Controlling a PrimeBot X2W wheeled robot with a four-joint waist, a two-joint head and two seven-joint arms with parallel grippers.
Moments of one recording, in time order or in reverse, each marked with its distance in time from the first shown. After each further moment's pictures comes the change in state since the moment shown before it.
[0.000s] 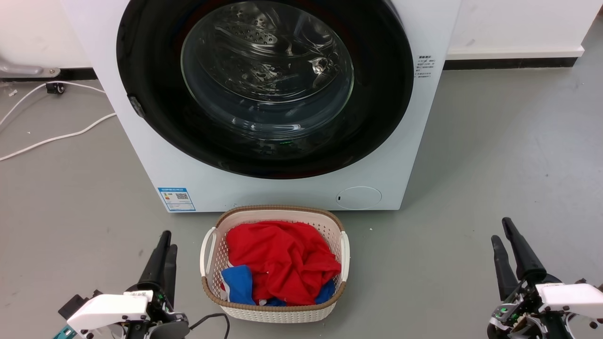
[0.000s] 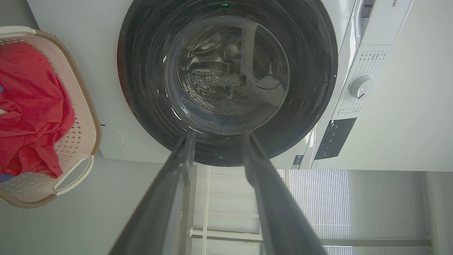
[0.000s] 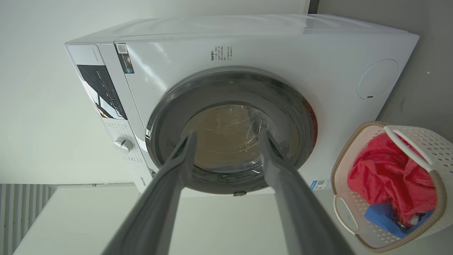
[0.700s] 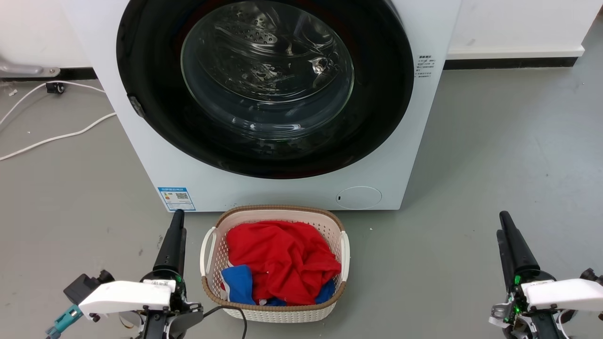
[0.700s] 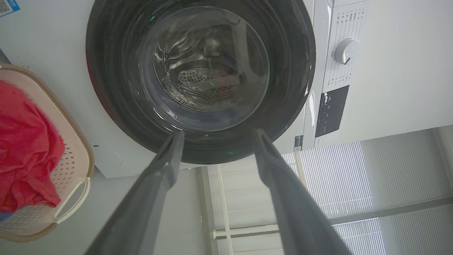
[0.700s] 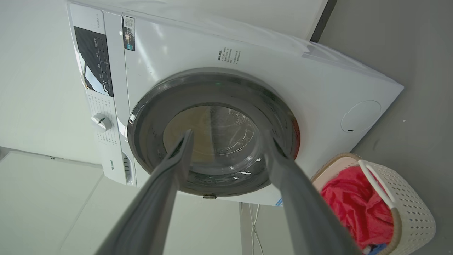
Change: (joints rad) left arm 0.001 0.000 -0.091 -0.101 0.149 0.000 -0.101; right arm 0.017 -0.021 0.055 -0.060 -0.208 0.000 -0.098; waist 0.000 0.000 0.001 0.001
